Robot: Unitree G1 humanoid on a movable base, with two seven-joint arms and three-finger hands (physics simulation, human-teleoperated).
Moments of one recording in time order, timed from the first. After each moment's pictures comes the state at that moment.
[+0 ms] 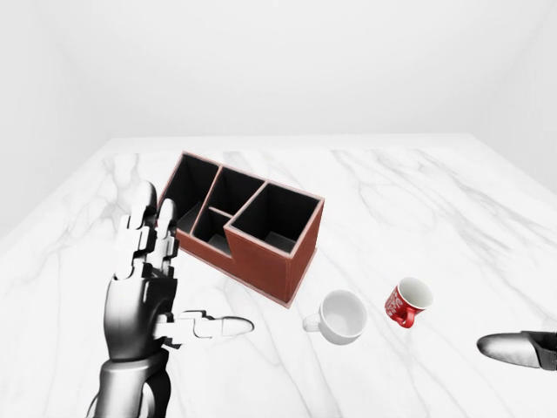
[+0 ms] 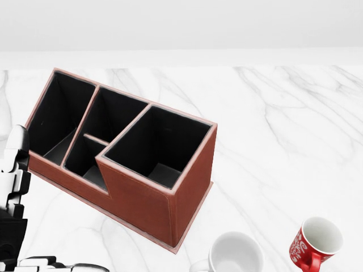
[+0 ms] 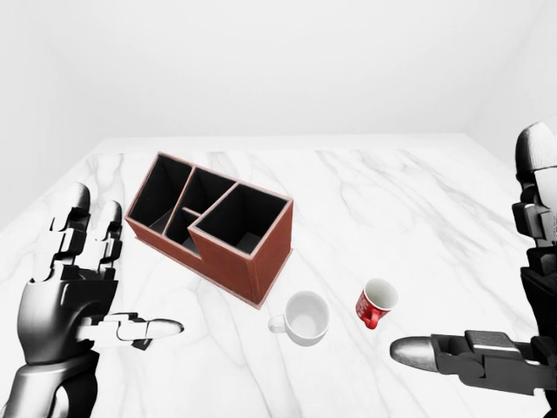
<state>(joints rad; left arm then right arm) 0.33 -0.03 0.06 -0.87 -0.03 0.09 -0.15 0.18 -0.25 -0.87 -1.04 0.40 0.09 0.48</state>
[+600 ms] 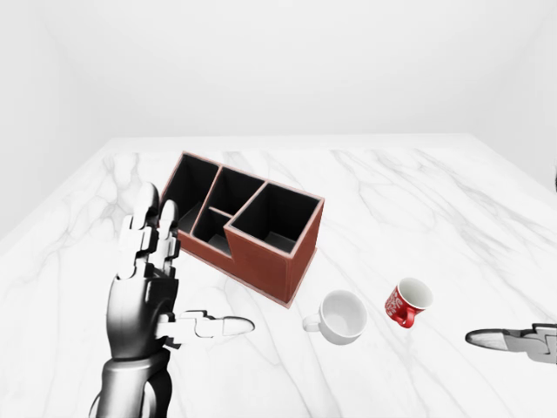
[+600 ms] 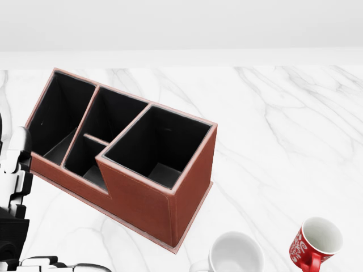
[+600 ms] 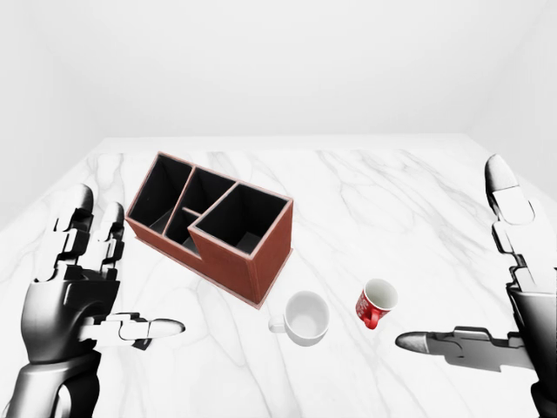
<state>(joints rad) 0.34 -0.02 0.05 -0.86 -0.03 0.09 -0.14 0.16 -0.13 -0.89 -0.98 0.00 0.09 0.70</state>
